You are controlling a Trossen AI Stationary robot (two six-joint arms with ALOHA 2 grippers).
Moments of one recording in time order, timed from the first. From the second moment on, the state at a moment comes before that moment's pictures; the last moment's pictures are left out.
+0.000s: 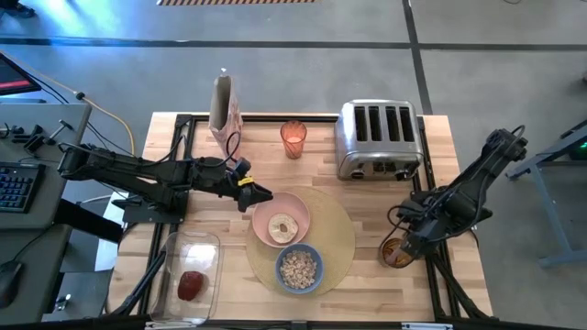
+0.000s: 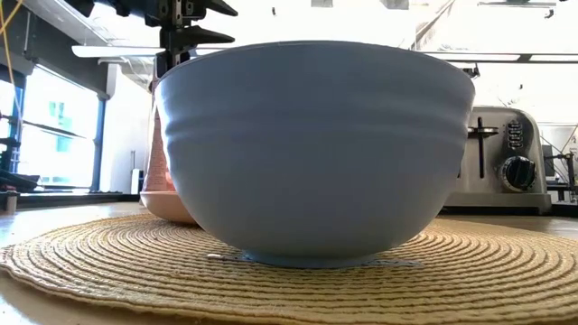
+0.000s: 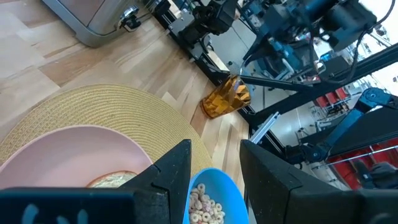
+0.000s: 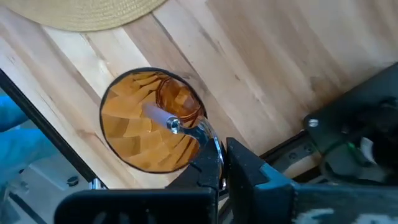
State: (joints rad) left arm -0.06 1.06 0.68 0.05 0.01 -0.86; right arm 0.79 1.09 1.05 -1.36 0.03 1.41
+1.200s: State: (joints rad) left arm -0.06 1.06 0.68 0.05 0.01 -0.83; right arm 0.59 1.08 1.54 -1.40 0.42 1.02
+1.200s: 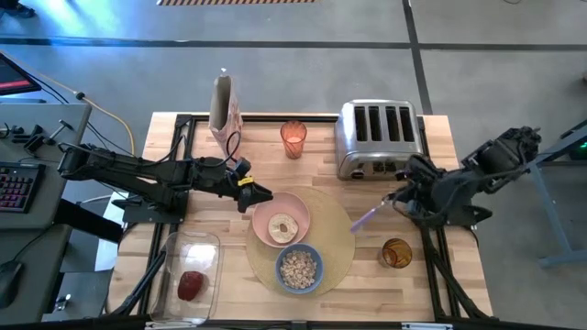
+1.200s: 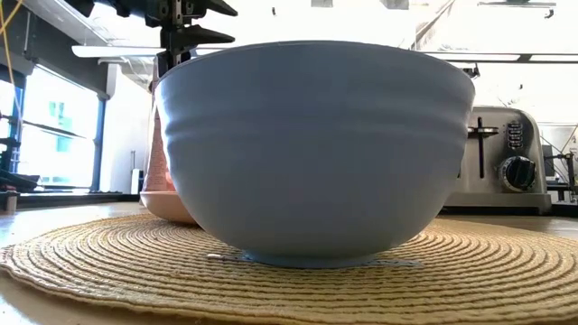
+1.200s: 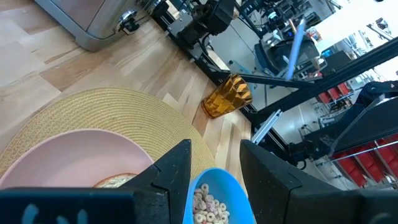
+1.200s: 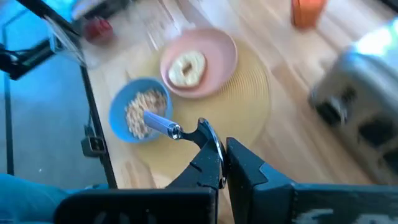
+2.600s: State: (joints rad) left arm -0.06 1.06 0.68 0.05 0.01 -0.83; right arm -0.09 1.47 1.52 -1.14 -0.59 -0.09
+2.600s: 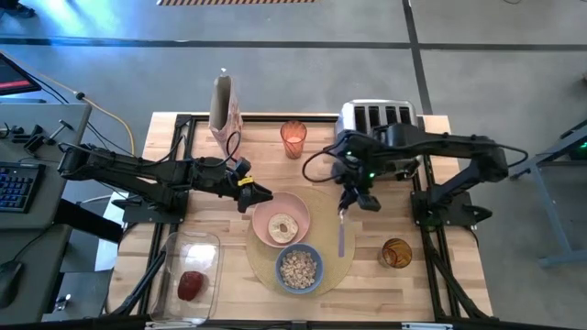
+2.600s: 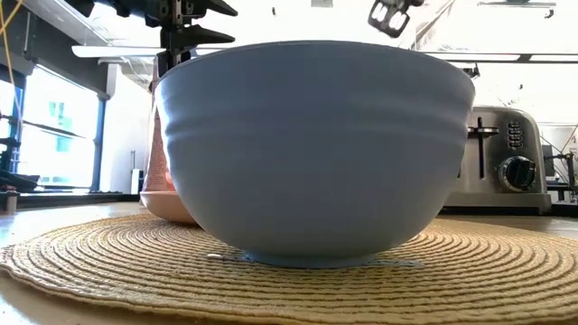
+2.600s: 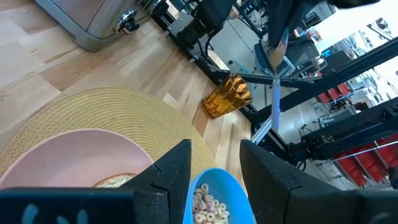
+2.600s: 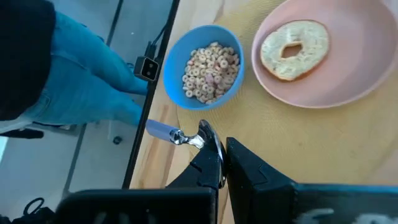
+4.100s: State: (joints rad) left arm -0.06 1.06 0.68 0.04 0.01 -0.83; right arm 0.04 1.63 0.91 -0.28 -0.77 0.35
